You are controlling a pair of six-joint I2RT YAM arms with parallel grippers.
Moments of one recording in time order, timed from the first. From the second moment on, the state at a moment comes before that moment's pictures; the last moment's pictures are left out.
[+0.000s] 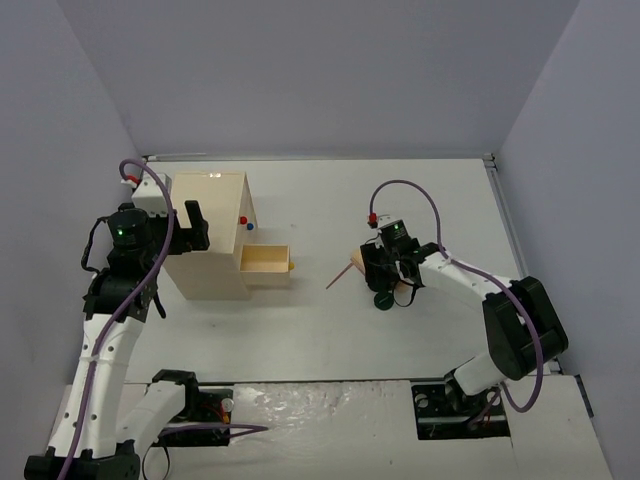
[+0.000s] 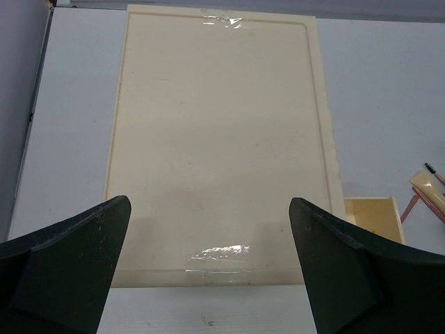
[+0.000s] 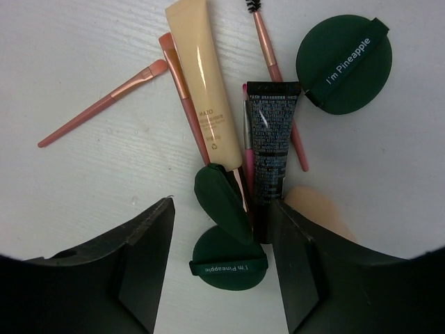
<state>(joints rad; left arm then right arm) -0.08 0.86 1.05 -0.55 0.01 -0.10 0.47 1.50 0.81 -0.29 0.00 0.21</state>
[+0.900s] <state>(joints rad) -0.08 0.87 1.05 -0.55 0.02 -0.10 0.80 1.41 1.12 -0.29 -0.02 0.11</state>
